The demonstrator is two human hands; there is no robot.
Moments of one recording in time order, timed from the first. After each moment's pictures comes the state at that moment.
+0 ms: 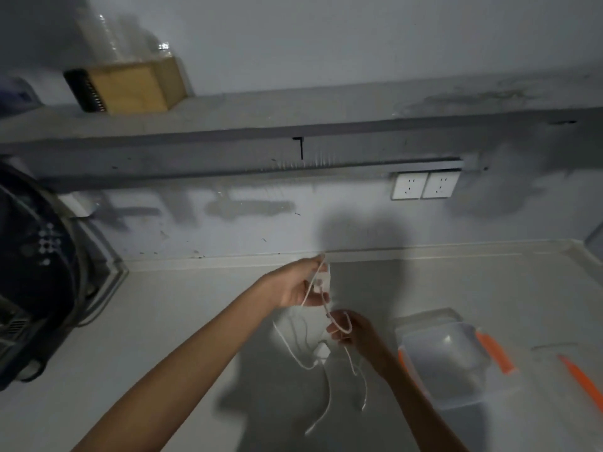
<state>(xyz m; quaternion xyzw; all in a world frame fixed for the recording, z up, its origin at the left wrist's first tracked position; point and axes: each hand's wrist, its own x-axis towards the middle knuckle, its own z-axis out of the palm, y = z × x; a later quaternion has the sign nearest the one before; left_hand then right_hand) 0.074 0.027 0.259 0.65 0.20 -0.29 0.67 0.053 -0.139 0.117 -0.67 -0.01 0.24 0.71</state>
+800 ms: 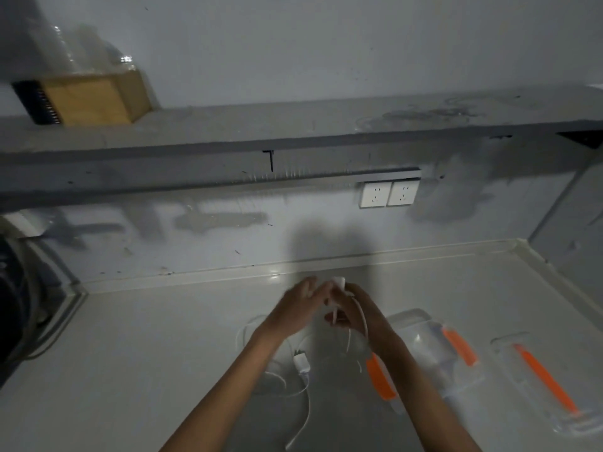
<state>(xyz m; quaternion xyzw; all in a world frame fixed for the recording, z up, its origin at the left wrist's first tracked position) 0.043 -0.015 0.239 0.88 -0.01 -0.08 0.46 0.062 -0.167 0.189 -0.69 0.01 0.14 0.71</state>
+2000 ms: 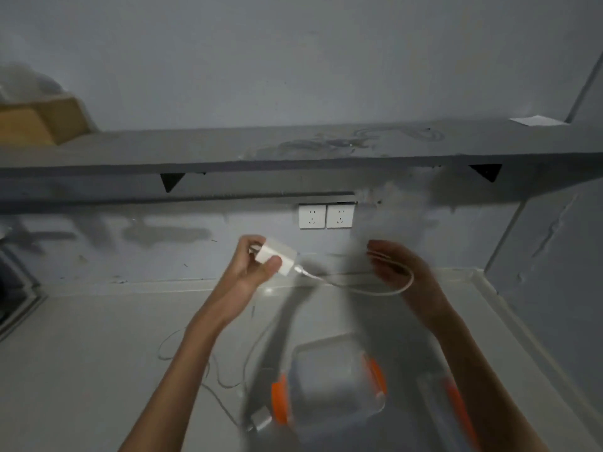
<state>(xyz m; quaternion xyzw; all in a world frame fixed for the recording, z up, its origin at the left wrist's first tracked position) 0.046 -0.173 0.327 0.74 -0.07 0.08 0.66 0.129 -0.461 0.276 -0.66 -0.21 -0.02 0.72</state>
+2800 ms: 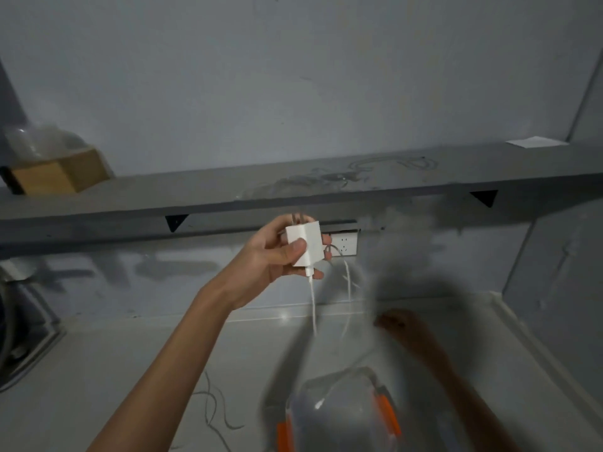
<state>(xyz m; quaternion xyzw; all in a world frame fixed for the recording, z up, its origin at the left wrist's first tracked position) 0.073 -0.214 0.423 0.64 -0.22 -0.06 0.73 0.155 -0.481 0.229 -0.87 -0.09 0.03 0.48</state>
